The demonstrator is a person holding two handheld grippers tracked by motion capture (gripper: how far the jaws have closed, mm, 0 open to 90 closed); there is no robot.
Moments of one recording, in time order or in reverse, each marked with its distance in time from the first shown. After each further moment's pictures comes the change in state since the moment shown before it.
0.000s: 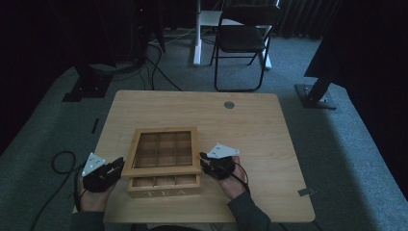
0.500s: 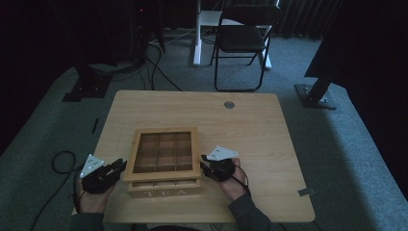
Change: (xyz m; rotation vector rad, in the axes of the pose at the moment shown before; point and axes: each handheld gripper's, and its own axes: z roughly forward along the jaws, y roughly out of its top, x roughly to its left) left arm 0.002 -0.005 -0.001 -0.003 -0.009 -0.022; right arm 0.000 -0.010 0.004 0.041 -0.017 -0.001
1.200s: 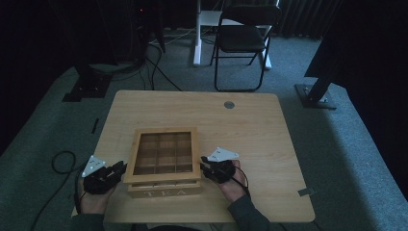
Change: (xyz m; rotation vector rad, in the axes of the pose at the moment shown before) left arm 0.002 -0.007 0.005 0.047 -0.004 -0.027; right arm 0.000 -0.007 0.002 -0.004 0.011 0.025
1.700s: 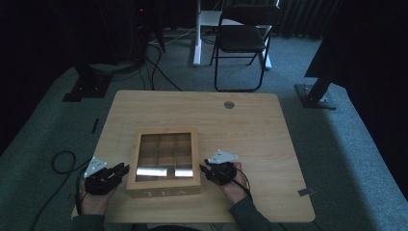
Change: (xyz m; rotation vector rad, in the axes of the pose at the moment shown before) left arm -0.001 -0.004 0.003 0.020 0.001 -0.004; right arm -0.003 -0.012 0.004 0.068 -0.035 0.000
